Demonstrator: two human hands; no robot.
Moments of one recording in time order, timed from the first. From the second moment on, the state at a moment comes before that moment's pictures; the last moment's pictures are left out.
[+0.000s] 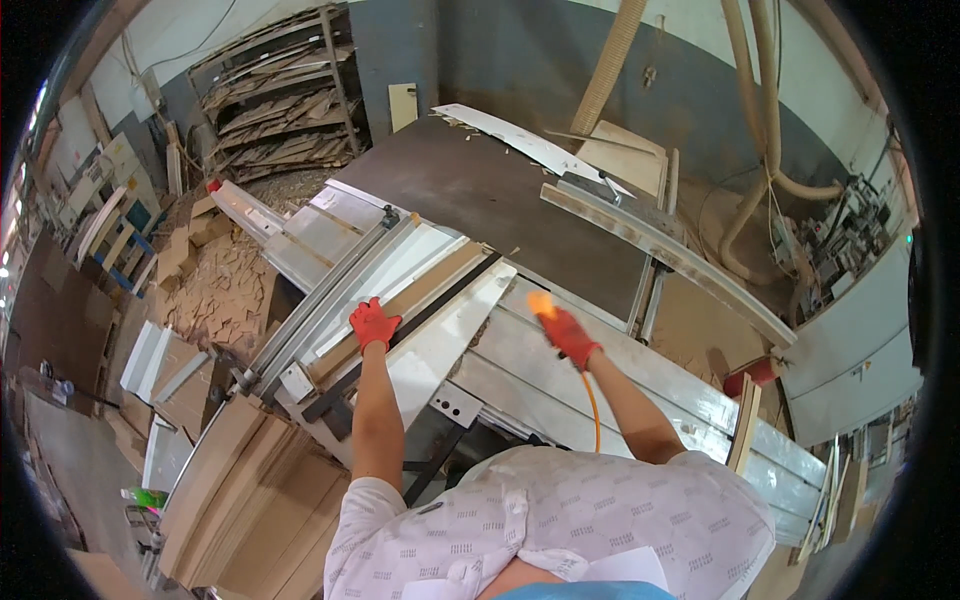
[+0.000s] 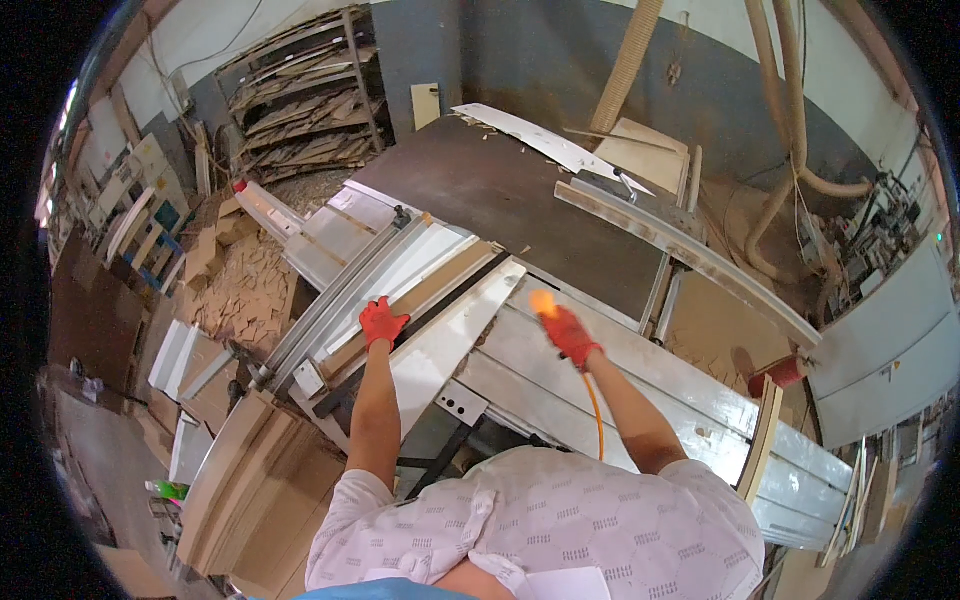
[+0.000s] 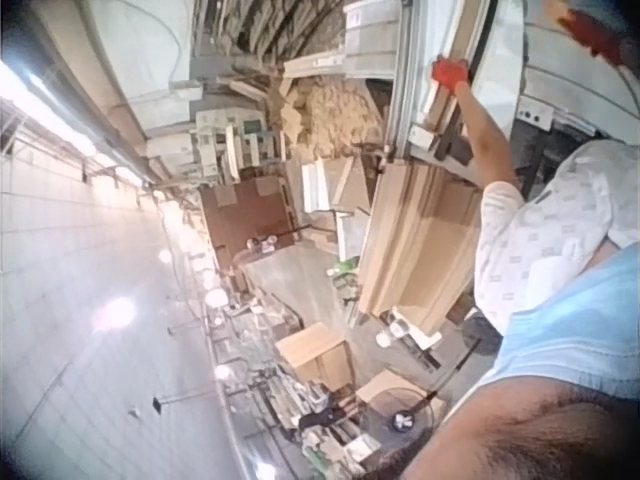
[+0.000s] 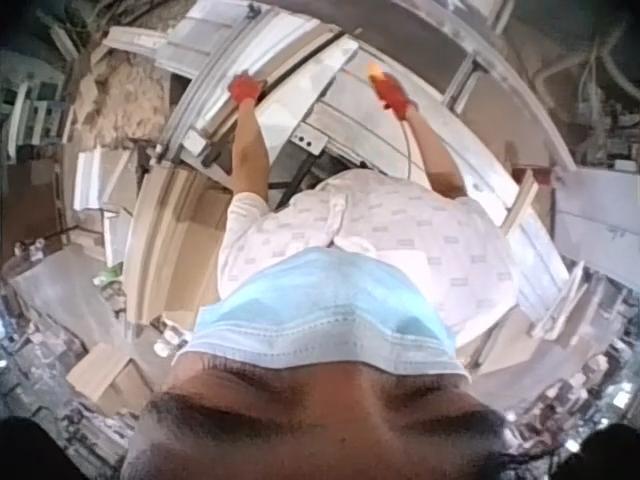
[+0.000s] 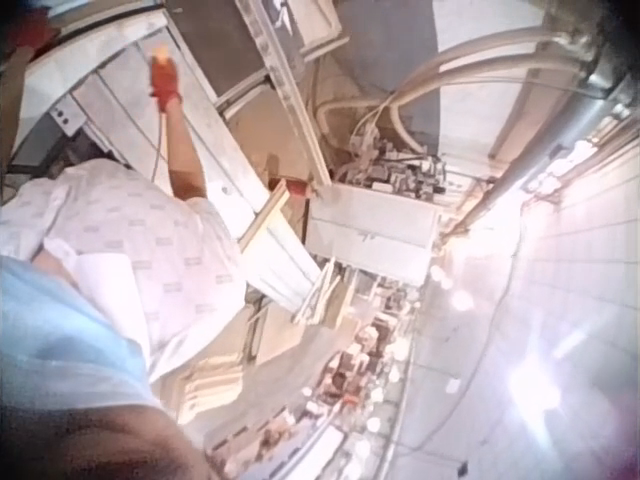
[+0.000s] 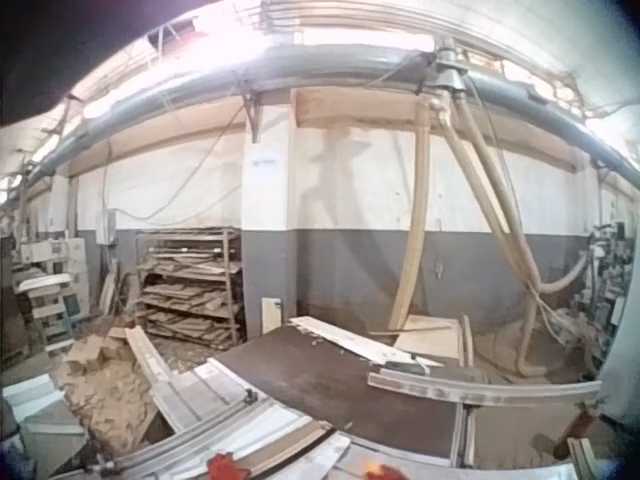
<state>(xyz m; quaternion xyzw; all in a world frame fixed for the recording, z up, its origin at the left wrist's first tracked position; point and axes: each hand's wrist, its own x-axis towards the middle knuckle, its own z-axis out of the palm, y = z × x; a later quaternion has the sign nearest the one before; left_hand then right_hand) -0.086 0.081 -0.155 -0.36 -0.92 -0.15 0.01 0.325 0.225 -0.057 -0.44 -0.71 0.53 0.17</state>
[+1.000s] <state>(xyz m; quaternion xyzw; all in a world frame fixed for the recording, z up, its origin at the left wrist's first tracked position) -0.084 0.064 -0.154 -0.40 -0.90 -0.19 0.03 0.425 0.229 -0.117 -0.53 -0.82 0.17 0.16</state>
